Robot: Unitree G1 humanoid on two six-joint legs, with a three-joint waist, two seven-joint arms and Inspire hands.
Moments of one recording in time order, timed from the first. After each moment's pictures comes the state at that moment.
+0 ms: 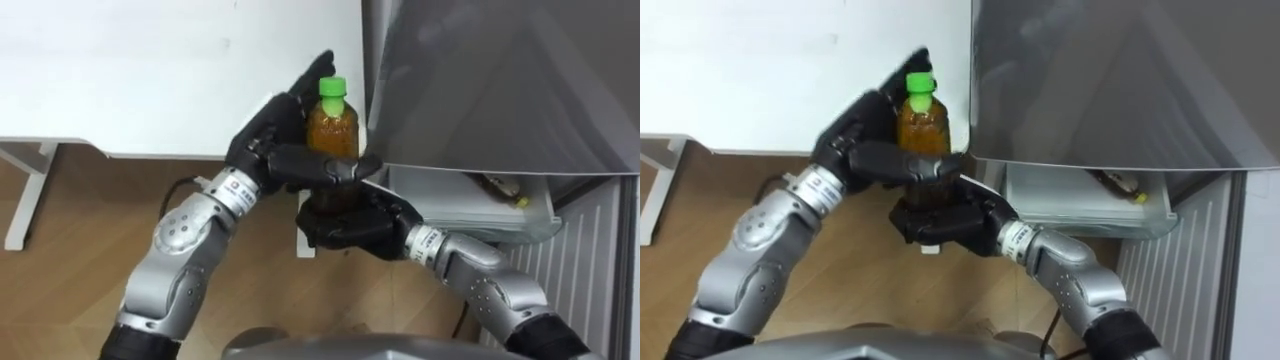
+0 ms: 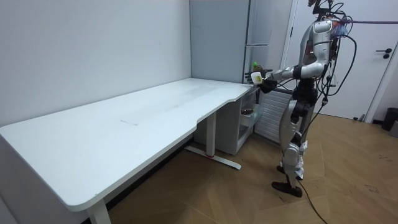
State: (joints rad) left arm 0.11 0.22 -0.18 -0.22 -0.44 0.10 -0.27; right arm 0.07 -0.26 0.41 0.38 0.59 0.13 0.62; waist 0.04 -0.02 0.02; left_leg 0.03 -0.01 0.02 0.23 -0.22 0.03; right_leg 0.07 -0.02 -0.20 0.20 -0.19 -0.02
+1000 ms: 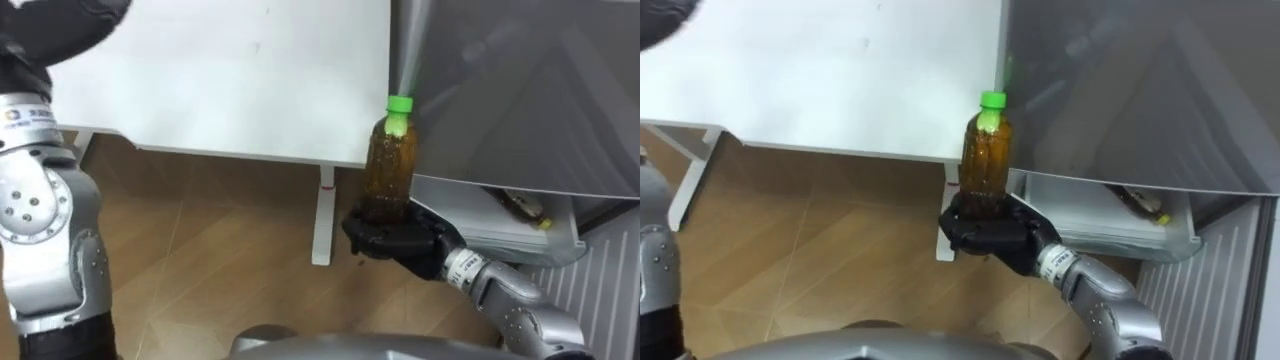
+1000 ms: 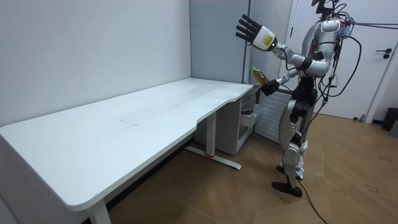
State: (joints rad) left arm 0.08 0.22 0.37 -0.39 -0.22 -0.09 0.32; right arm 0.19 -0.26 0.18 0.38 0.47 0.13 0.61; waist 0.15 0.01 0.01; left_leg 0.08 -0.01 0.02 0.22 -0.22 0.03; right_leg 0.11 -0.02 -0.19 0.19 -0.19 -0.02
